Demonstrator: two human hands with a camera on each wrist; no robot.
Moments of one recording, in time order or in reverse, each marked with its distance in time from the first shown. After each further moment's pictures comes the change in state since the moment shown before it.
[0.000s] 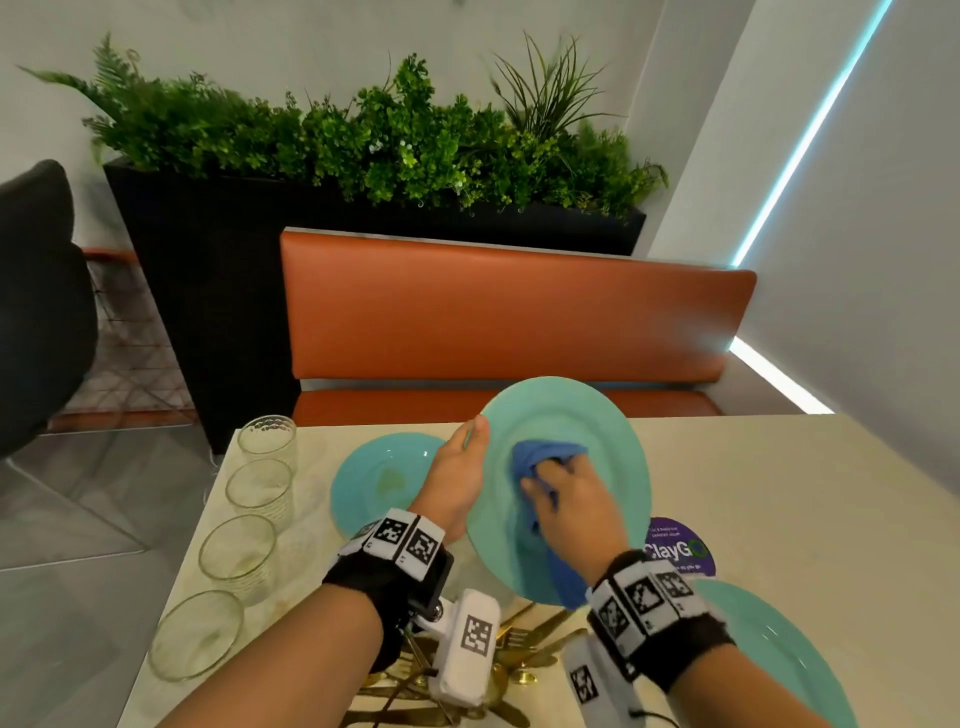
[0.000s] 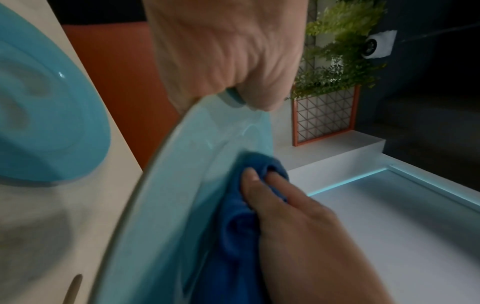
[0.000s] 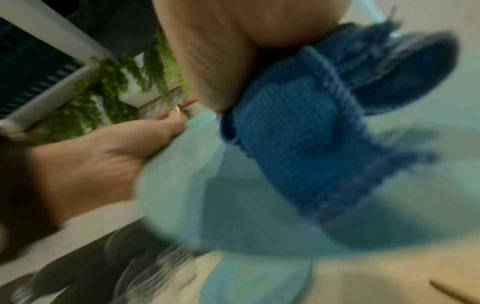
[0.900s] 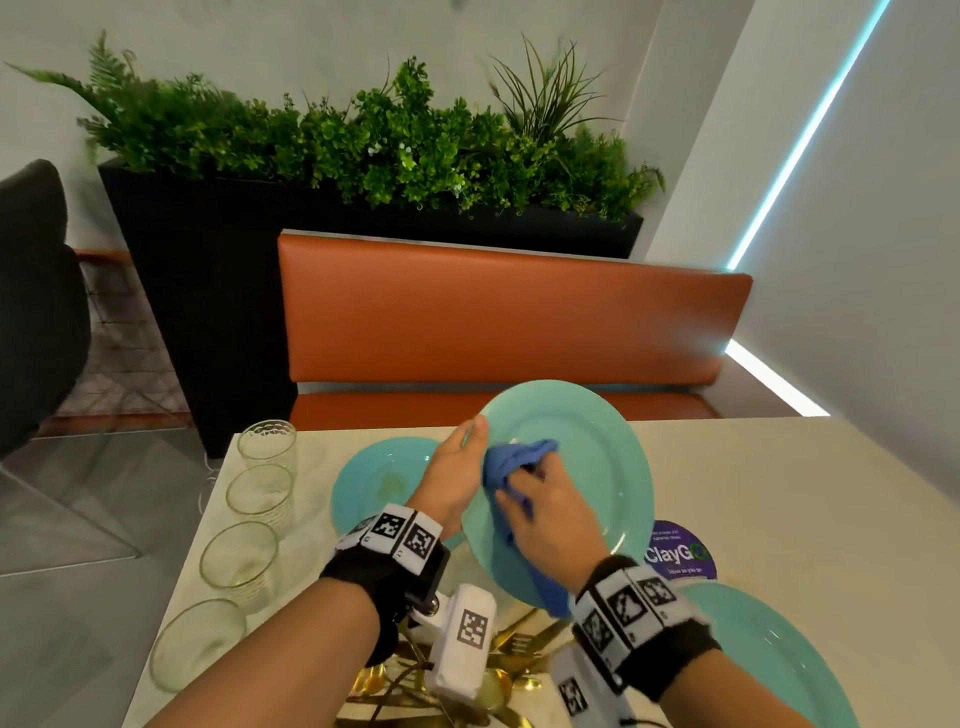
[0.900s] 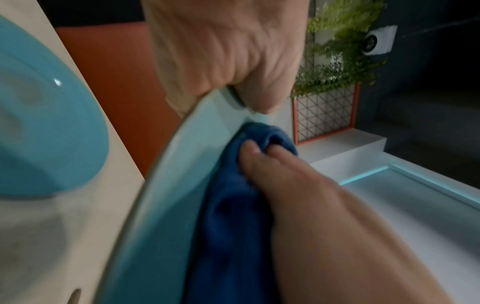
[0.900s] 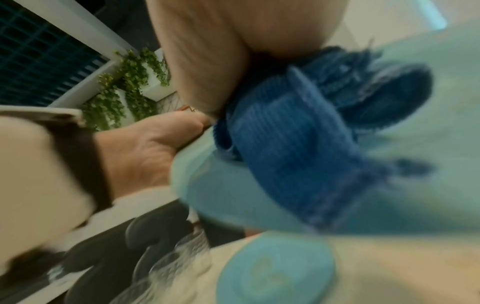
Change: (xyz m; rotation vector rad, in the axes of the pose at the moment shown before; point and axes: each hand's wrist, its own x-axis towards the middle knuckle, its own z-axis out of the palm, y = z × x) left_hand 0.004 0.007 -0.006 0.077 -0.025 0.045; right_hand 0.003 -0.017 0.021 0.042 -0.062 -0.112
